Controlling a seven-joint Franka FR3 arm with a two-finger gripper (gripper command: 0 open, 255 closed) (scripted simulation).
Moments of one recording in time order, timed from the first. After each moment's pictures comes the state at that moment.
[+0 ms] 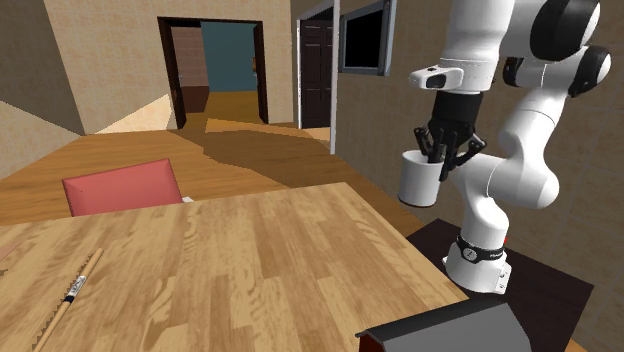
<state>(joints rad) -0.01 -0.81 0.01 -2.41 -0.07 1.56 -0.10</state>
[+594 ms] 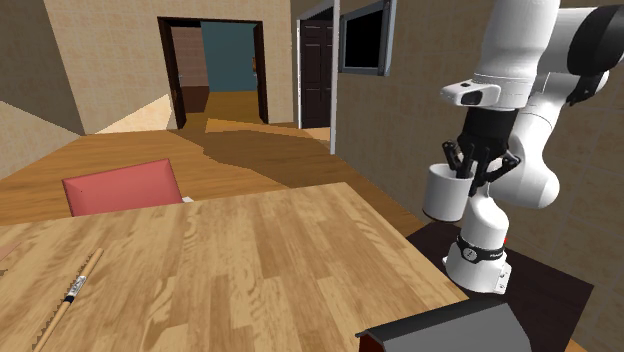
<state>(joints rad) 0.02 -0.92 0.10 -2.52 0.01 1.56 -0.01</state>
